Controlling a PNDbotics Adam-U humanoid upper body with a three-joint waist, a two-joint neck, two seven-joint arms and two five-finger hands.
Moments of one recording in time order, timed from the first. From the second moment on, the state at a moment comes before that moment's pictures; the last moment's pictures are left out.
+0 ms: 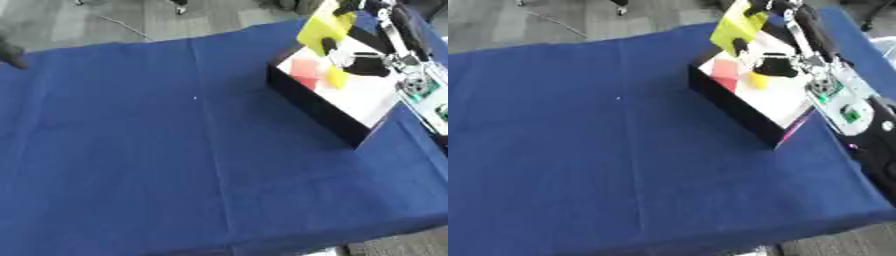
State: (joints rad) left arm -0.35 0.34 -0.06 -1.88 0.14 -0.08 -0.13; right arm -0.52 -0.76 0.08 -1.18 0.43 -0.28 -0.35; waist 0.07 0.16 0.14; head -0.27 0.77
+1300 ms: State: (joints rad) left arm -0.28 0.26 0.04 -1.80 0.00 -0.09 -0.04; right arm -0.22 -0.56 -0.11 -1.96 0.48 -0.37 -0.26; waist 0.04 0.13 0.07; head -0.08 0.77
